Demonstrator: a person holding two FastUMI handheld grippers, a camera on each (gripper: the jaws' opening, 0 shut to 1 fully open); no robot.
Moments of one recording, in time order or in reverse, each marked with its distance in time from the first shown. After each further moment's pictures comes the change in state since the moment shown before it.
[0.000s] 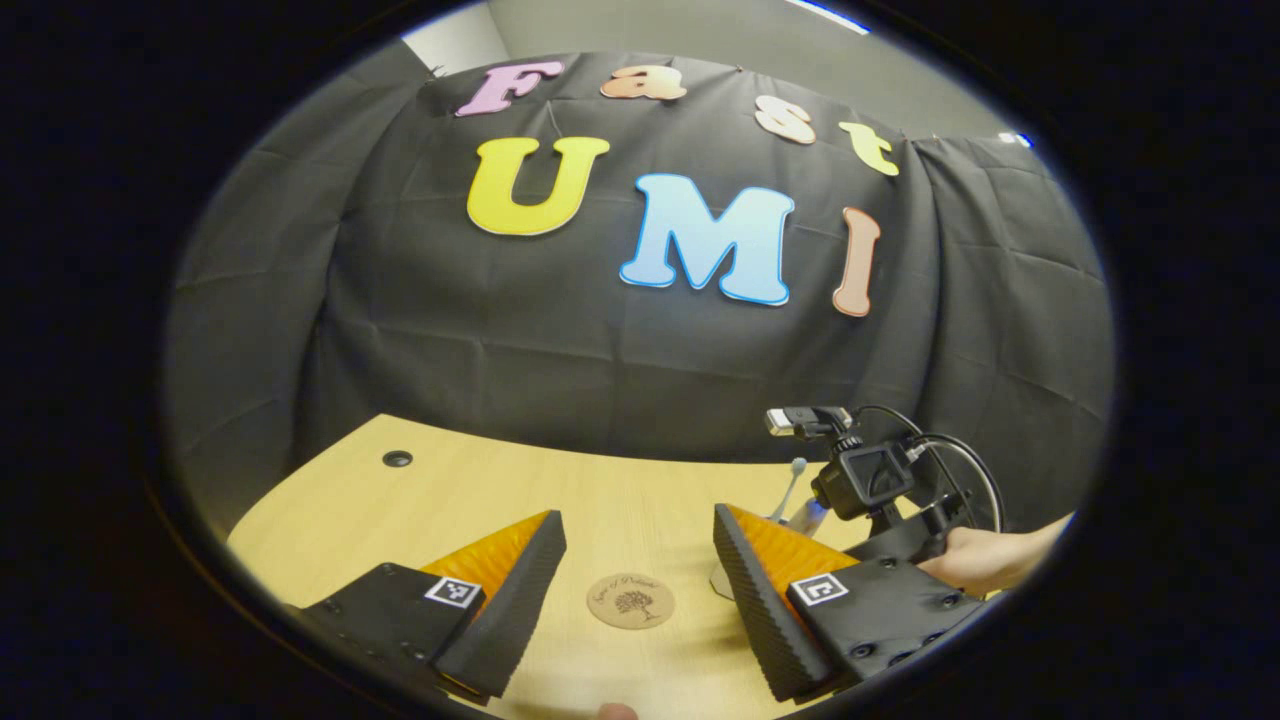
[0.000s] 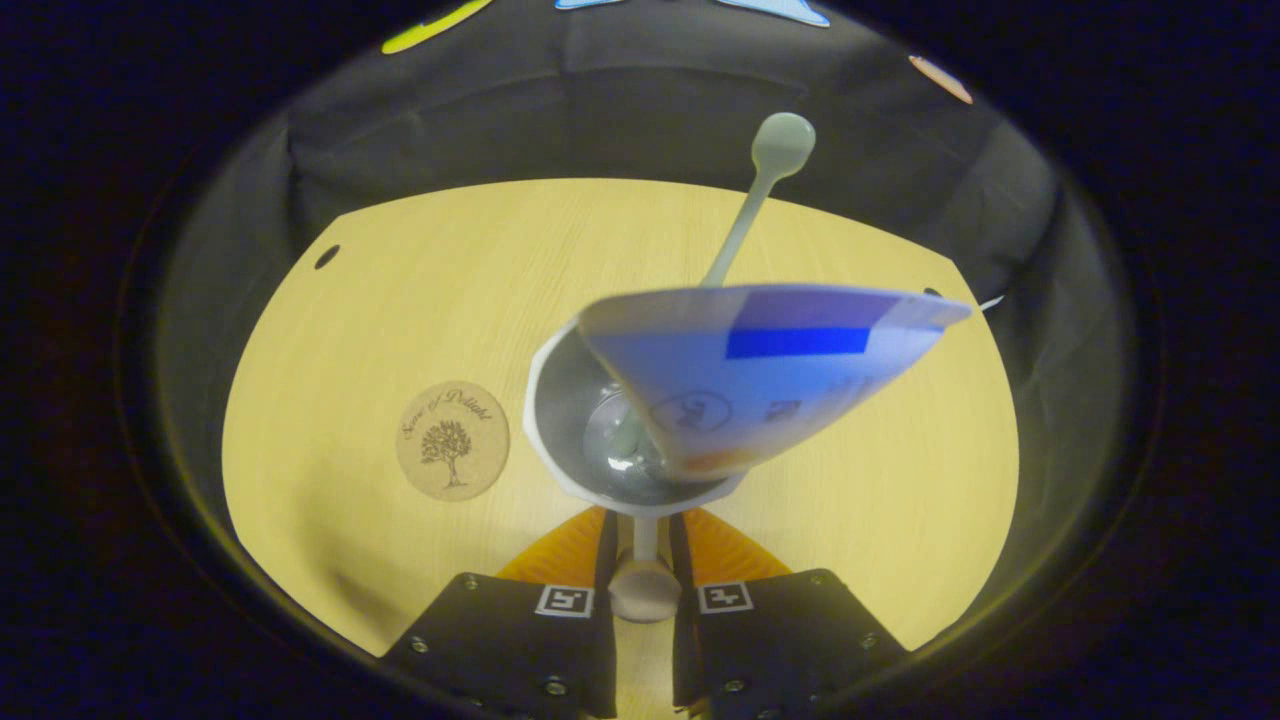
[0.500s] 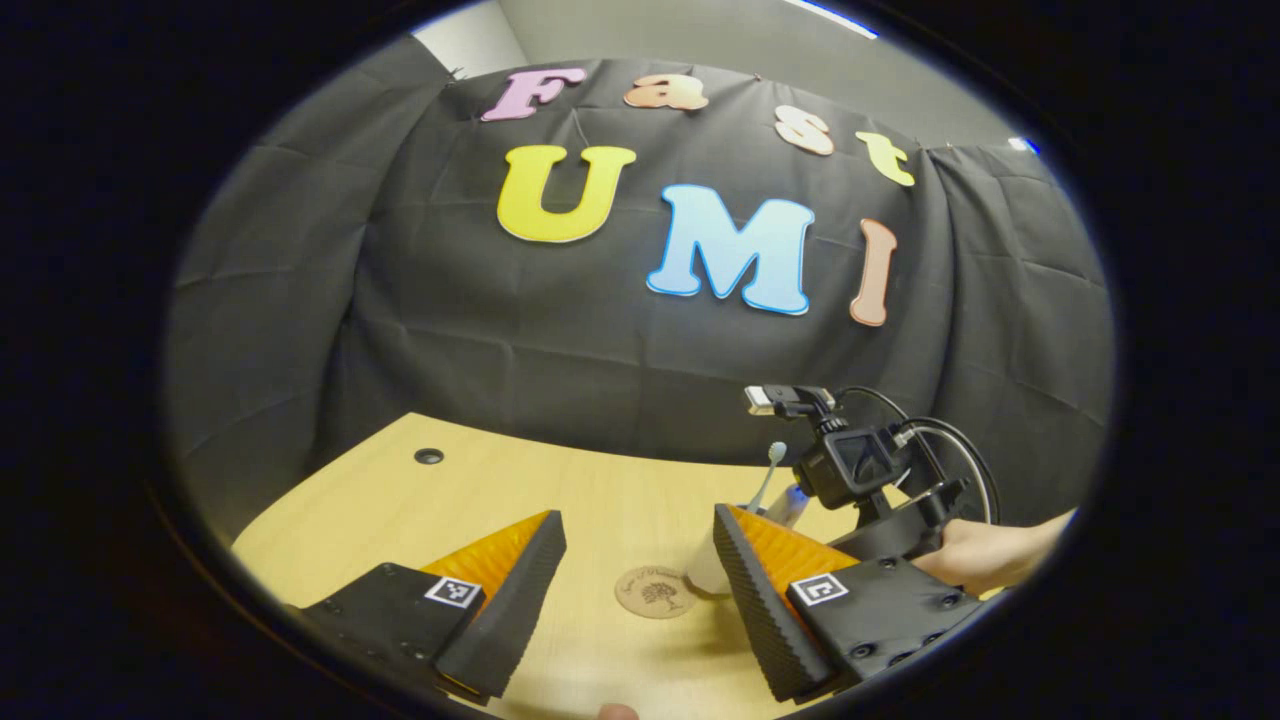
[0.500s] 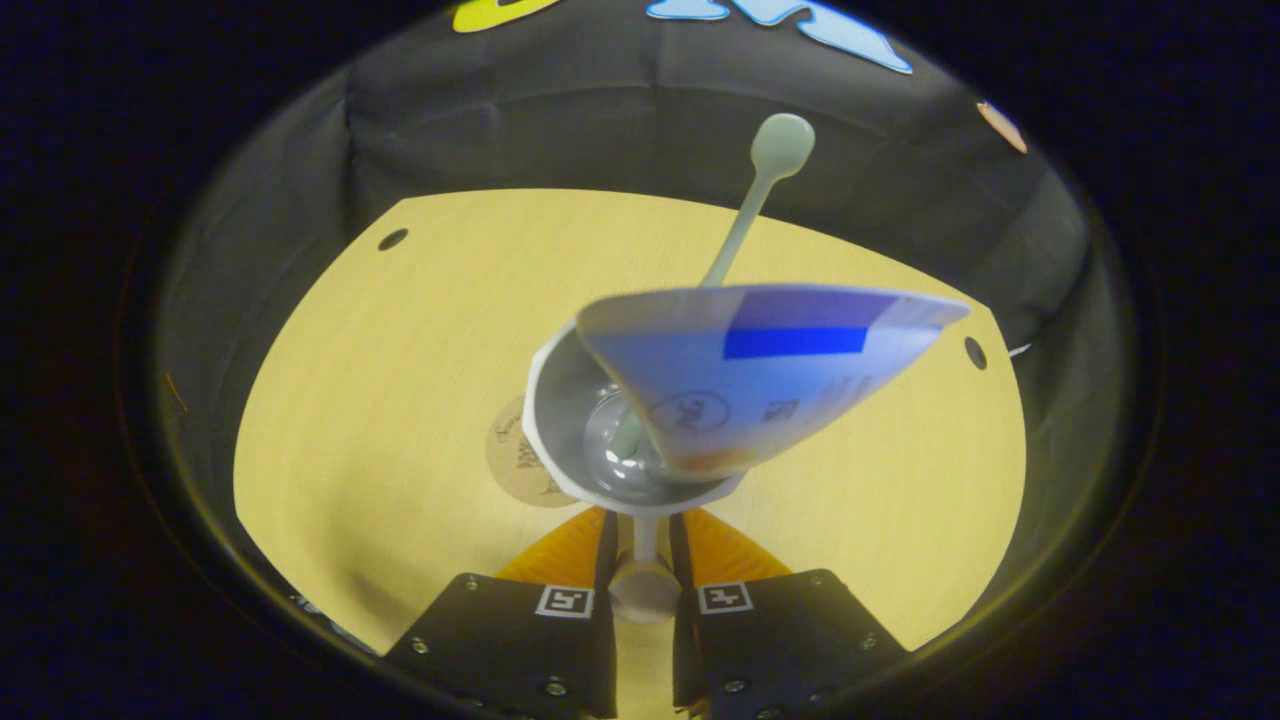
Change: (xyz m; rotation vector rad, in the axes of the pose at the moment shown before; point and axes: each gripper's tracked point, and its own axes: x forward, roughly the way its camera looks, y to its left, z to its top) left arm -0.034 0.033 0.004 -0.021 -0.014 0.056; right arm -0.013 0.065 0.006 -0.110 -0.029 0.075
